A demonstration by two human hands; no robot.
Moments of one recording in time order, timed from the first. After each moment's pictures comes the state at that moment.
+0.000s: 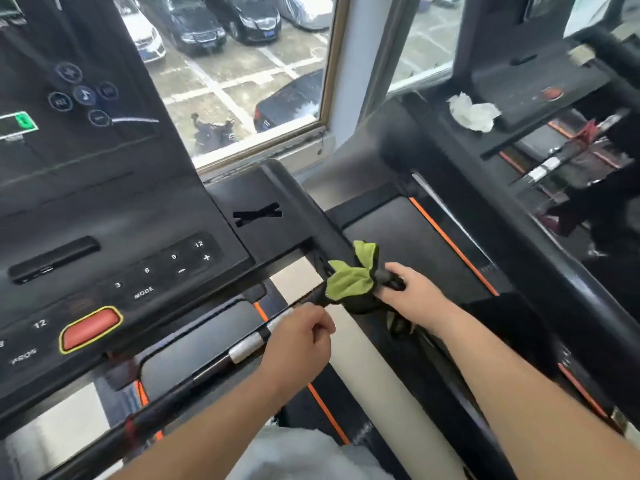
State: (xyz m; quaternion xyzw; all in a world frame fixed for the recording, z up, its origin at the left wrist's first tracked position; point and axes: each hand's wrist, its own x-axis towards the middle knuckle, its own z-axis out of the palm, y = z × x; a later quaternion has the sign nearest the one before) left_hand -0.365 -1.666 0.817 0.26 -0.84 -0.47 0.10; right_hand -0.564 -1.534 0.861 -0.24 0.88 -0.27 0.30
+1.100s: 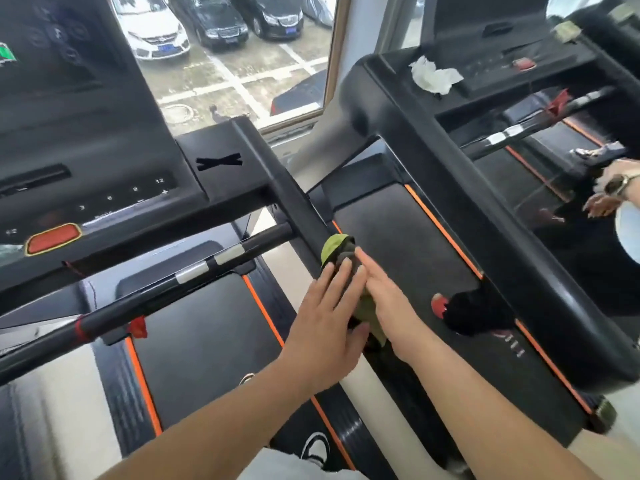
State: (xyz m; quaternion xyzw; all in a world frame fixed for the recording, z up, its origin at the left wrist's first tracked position) left_hand -0.381 -1.489 0.825 0.15 -0.93 -0.31 0.11; right_hand -0.503 -1.402 0.865 -0.20 0.75 -0.50 0.38
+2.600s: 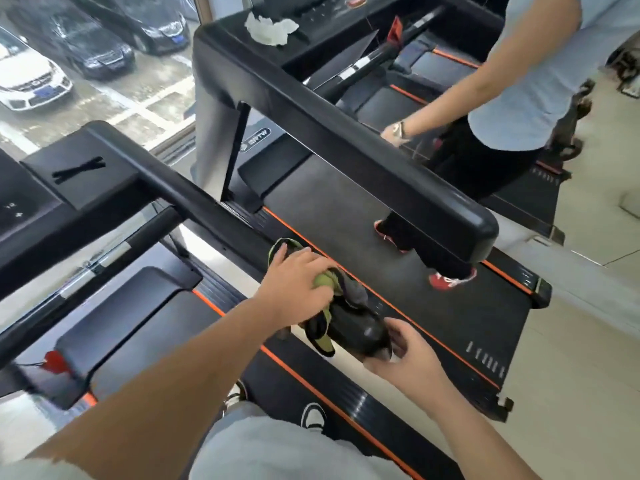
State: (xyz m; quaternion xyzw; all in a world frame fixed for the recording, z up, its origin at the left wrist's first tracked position) left_hand -0.443 -1.400 0.829 0.00 -0.97 -0.23 -0.08; right_hand -0.426 -1.137 0.792 0.00 0.85 -0.44 0.29
